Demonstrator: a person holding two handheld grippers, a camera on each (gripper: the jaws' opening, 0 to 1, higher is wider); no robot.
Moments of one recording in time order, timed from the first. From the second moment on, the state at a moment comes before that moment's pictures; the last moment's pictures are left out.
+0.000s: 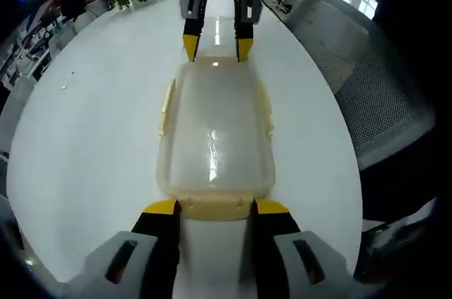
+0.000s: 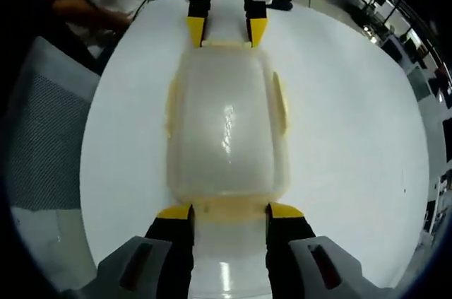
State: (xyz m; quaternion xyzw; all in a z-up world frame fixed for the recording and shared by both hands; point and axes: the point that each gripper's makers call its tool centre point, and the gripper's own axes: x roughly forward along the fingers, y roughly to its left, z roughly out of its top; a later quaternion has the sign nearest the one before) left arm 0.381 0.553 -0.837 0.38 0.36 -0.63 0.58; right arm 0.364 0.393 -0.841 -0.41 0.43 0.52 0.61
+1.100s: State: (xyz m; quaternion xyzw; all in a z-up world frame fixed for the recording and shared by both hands) left arm 0.377 0.560 -0.807 0.38 0.35 -0.62 0.59; right arm 0.362 0.400 -0.809 -0.39 0.40 0.54 0.62
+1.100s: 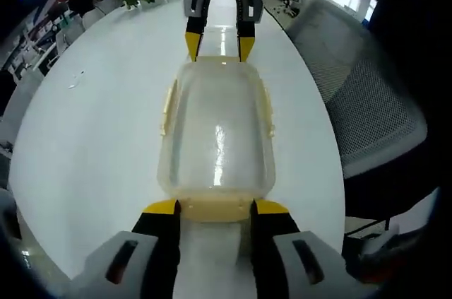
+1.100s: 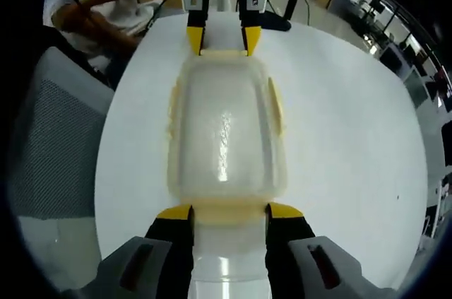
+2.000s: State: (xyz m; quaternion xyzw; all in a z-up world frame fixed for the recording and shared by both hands) left arm 0.388 0.549 -0.771 0.40 0.35 -0.60 0.60; right arm 0.374 0.389 -0.771 -0.39 0.39 0.55 0.63
